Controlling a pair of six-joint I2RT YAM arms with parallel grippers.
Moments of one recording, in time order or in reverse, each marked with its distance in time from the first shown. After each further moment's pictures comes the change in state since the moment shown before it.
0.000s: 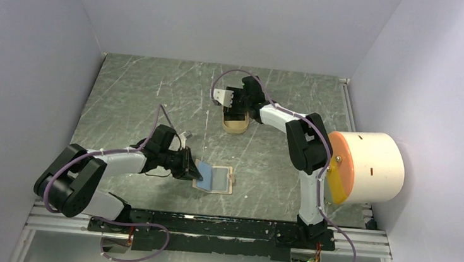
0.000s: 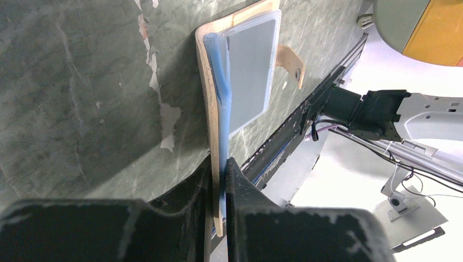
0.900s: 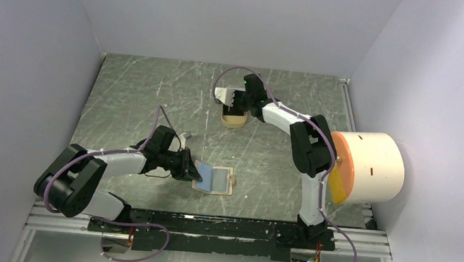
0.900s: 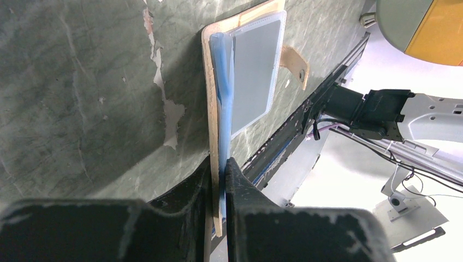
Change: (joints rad) left arm 0.000 0.000 -0.011 0.002 0.000 0.000; right arm -0.003 -0.046 0.000 -0.072 -0.037 0.013
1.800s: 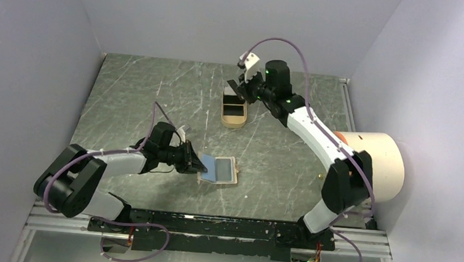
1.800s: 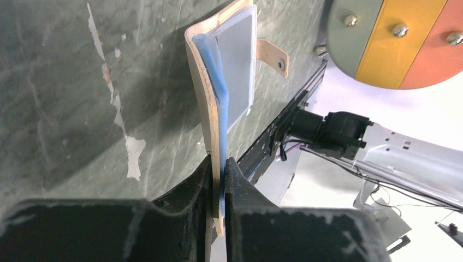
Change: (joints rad) left arm 0.000 -0.019 0.000 0.141 -0.015 -0.129; right arm 0.010 -0.435 -0.066 -0.124 -0.017 0.776
